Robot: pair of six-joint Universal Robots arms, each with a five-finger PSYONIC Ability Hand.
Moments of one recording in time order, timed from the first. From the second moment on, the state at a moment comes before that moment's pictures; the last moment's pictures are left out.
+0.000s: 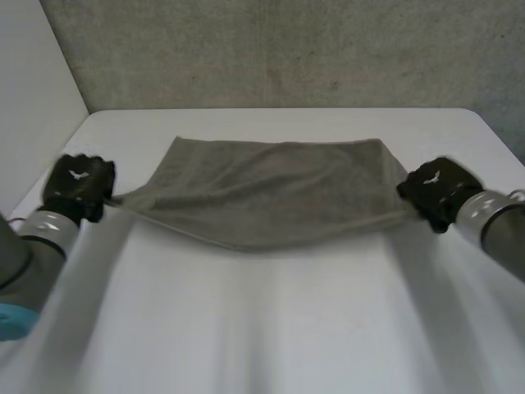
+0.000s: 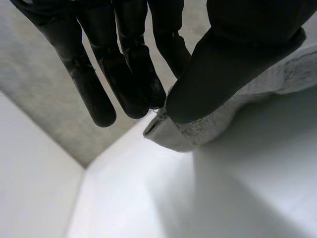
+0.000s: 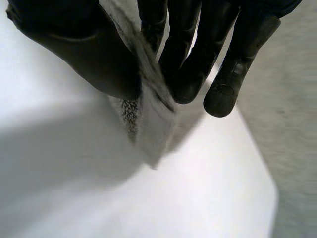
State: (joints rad) left arm 4.64 -1.86 -1.87 3.66 -1.38 3.56; right arm 1.76 -1.25 1.52 0.14 1.36 2.28; left_hand 1.16 1.22 1.22 1.22 1.02; right_hand 1.33 1.35 1.35 1.34 1.17
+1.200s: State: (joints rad) left arm 4.55 -2.35 -1.25 3.51 -1.46 3.46; right arm 1.75 -0.79 1.02 -0.09 1.47 2.15; left_hand 0.94 0.96 0.96 0.96 0.78; right_hand 0.80 0.79 0.80 0.83 0.63
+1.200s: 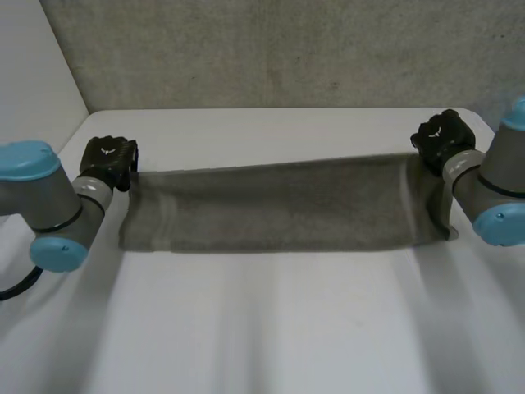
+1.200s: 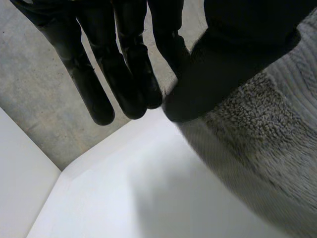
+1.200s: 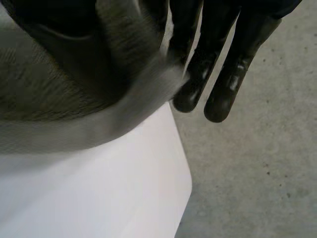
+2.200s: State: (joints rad) left arm 4.51 -1.97 -1.85 3.72 -1.45 3.44; right arm 1.51 -1.08 1.63 -0.13 1.11 2.67; left_hand 0.17 0.17 0.17 0.17 0.03; right_hand 0.59 0.59 0.59 0.59 0.42
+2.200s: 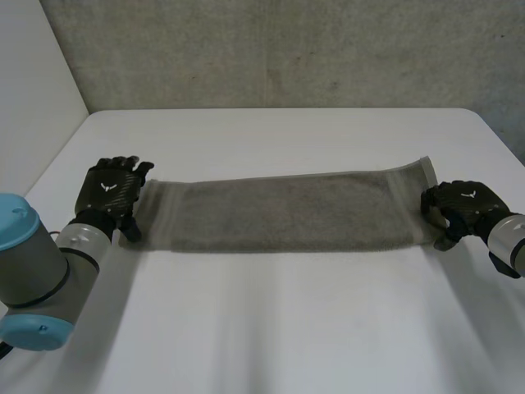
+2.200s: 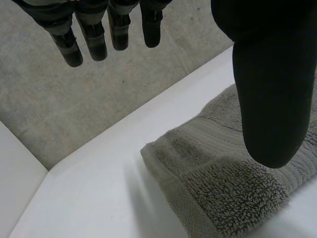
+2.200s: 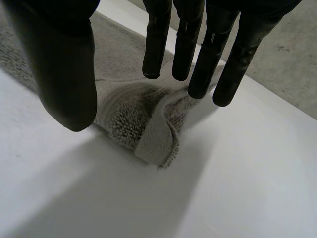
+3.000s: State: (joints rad) left arm 4.51 -1.98 -1.85 3.72 -1.45 3.43; right arm 1.46 -0.95 1.49 -0.21 1.36 2.59; left_hand 0.17 0.17 0.17 0.17 0.03; right_hand 1.31 1.28 1.34 1.34 1.14
